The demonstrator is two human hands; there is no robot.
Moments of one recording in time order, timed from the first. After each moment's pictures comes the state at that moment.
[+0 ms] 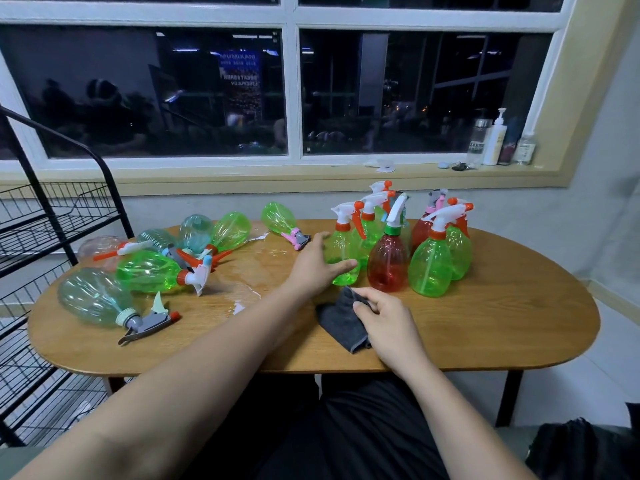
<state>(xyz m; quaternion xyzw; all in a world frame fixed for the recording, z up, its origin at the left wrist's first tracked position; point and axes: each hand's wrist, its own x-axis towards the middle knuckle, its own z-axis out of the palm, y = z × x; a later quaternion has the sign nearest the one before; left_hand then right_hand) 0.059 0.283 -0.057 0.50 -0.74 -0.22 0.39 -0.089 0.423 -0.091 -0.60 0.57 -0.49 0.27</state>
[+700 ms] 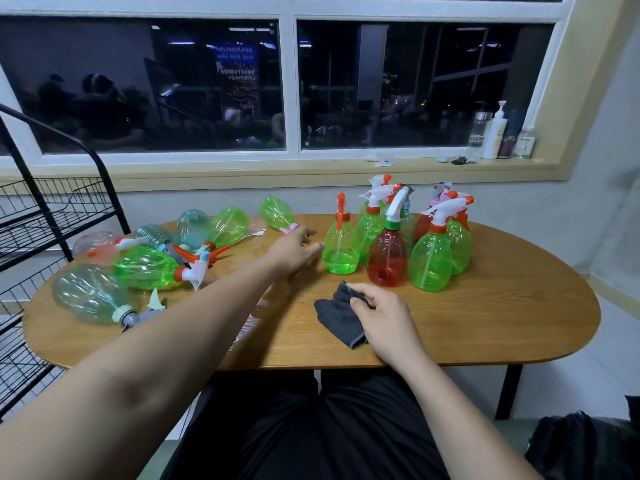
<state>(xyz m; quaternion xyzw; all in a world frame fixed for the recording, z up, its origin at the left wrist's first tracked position) 0.100 0.221 -0.052 0.54 -0.77 -0.20 0.27 -0.087 0.419 -0.096 -0.61 0.57 -0.49 0.25</state>
